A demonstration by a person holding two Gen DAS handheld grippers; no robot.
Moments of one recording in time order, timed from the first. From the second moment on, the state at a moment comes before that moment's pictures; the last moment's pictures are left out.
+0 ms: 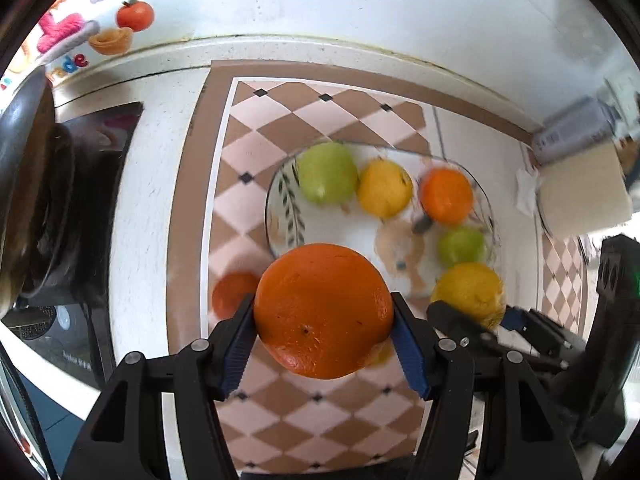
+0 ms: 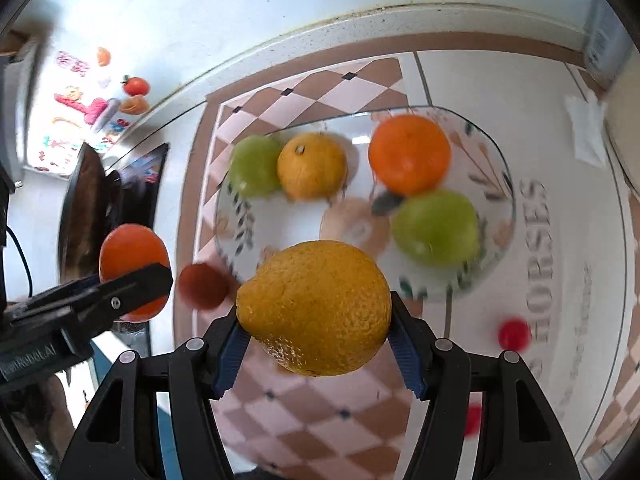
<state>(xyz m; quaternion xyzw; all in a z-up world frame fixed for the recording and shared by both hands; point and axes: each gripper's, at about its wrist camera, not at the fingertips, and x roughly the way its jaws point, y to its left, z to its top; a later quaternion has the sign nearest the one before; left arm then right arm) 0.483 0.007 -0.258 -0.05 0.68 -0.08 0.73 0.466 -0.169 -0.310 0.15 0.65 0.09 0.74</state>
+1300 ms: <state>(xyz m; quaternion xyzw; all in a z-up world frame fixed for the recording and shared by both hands) 0.511 -0.007 -0.313 -0.04 0.73 -0.04 0.68 0.471 -0.184 -0.306 0.09 0.67 0.03 0.73</state>
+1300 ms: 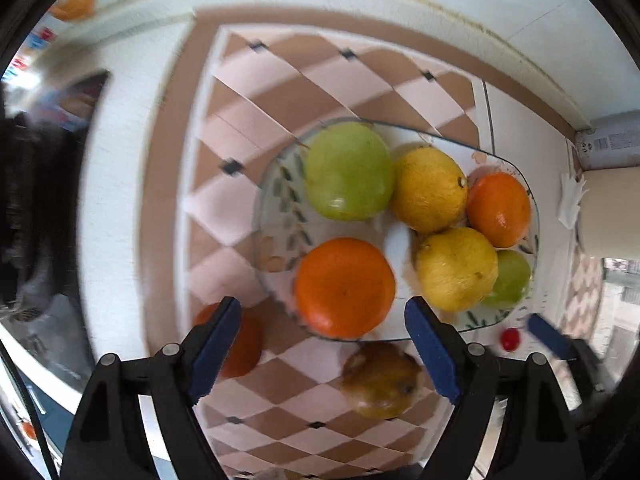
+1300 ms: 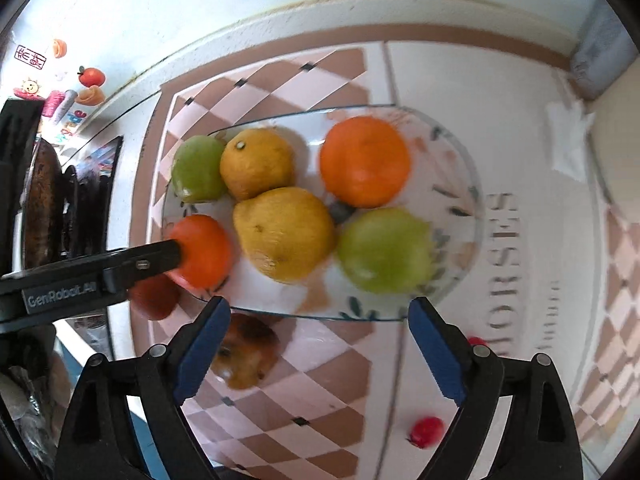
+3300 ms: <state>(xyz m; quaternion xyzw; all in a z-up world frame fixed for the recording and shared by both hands) 0.322 -0.009 -0.096 0.02 0.50 -0.04 0.87 0.289 -0.188 -0.086 0.06 0.50 0.00 0.86</state>
